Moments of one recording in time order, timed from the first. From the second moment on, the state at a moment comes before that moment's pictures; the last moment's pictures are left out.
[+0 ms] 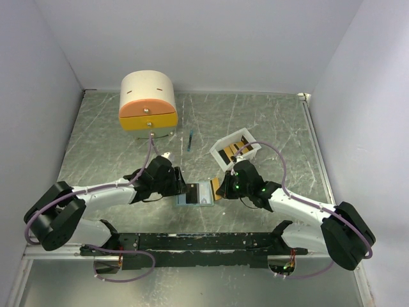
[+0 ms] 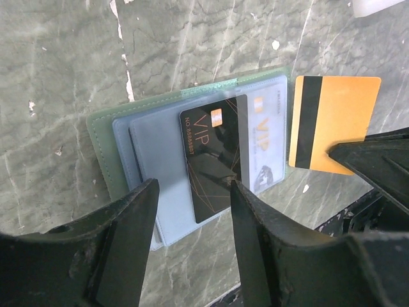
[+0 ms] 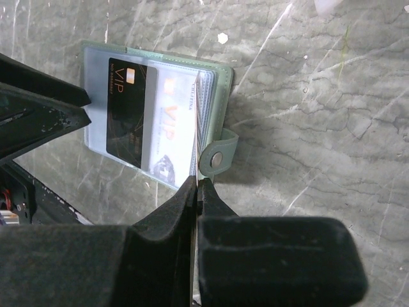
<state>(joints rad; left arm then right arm) -0.77 1.35 0.53 0.01 0.07 -0.84 0.70 1.13 0.43 -0.05 -0.12 0.68</state>
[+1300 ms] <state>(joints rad) -0.79 1.48 0.50 0.29 0.18 -0.95 0.70 1.14 0.41 -0.02 -0.11 0.68</state>
